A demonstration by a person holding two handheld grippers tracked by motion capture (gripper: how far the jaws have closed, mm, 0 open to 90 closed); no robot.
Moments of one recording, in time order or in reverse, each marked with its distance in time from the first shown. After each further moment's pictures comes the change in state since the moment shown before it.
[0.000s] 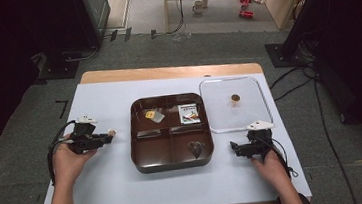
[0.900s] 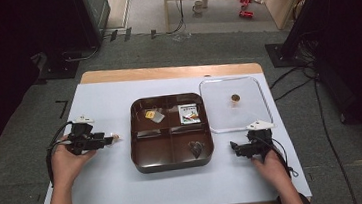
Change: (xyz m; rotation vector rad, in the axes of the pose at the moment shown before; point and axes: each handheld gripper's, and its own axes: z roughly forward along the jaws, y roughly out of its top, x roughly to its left) left arm 0.003 -0.003 -0.007 -0.040 0.019 -0.043; right arm 0.000 0.000 0.000 0.000 0.001 0.001
